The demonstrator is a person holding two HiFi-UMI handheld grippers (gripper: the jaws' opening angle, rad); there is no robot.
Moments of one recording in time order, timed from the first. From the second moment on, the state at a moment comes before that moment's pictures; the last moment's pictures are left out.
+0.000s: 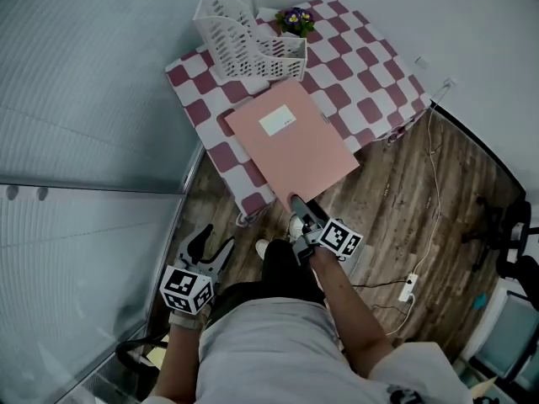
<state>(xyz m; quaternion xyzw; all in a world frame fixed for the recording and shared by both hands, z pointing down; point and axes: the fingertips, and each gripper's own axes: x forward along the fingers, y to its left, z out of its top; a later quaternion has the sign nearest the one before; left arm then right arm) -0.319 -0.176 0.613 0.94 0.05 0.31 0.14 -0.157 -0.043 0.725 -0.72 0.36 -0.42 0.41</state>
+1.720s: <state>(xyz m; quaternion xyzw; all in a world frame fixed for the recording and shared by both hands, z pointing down) -0.174 -0.105 0.537 0.96 0.07 0.21 0.16 0.021 0.030 0.527 -0.79 0.38 -0.32 0.37</state>
